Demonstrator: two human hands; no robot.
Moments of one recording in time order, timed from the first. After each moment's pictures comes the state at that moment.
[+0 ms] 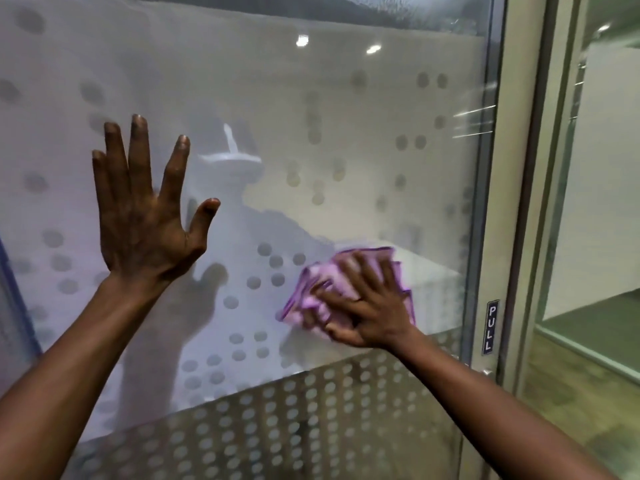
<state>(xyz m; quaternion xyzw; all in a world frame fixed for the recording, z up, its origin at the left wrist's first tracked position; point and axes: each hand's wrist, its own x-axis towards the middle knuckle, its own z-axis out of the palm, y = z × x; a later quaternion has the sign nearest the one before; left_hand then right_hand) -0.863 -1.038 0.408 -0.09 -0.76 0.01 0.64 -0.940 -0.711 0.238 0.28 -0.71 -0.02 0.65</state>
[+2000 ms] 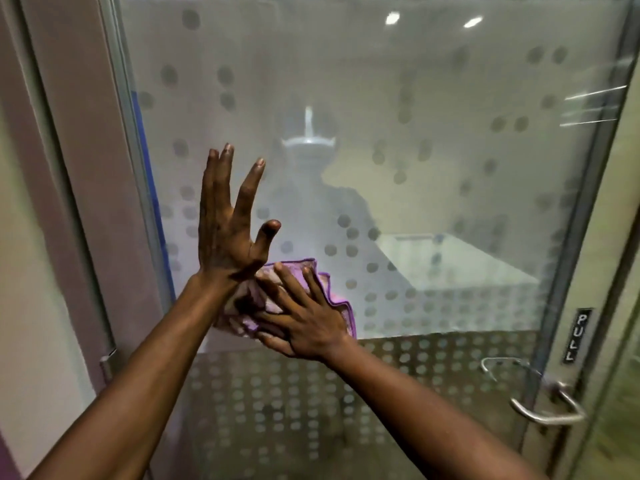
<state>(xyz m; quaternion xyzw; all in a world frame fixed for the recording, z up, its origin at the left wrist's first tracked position) -0.851 -1.094 0.335 -0.06 -0.83 -0.18 0.53 -0.882 -0.922 0.214 0.42 -0.73 -0.03 0.53</state>
